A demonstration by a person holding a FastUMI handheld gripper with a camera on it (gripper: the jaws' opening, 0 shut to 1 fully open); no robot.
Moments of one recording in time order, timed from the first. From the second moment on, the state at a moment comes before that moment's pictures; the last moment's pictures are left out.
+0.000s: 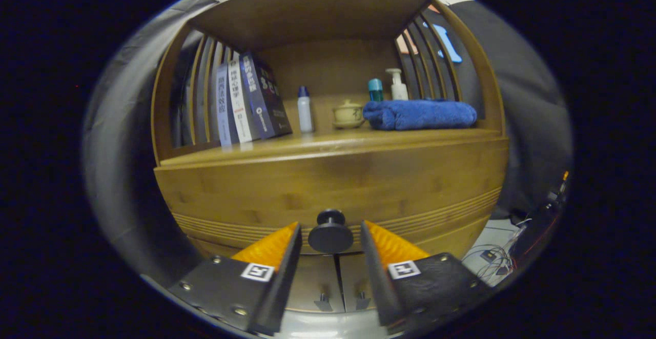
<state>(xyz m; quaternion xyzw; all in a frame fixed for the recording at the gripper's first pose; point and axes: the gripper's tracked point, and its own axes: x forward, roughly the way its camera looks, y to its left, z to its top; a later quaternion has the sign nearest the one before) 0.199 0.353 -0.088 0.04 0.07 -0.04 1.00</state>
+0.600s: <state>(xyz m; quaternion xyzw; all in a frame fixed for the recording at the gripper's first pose) 0.197 0.354 -0.094 0.01 0.06 -0.01 1.00</state>
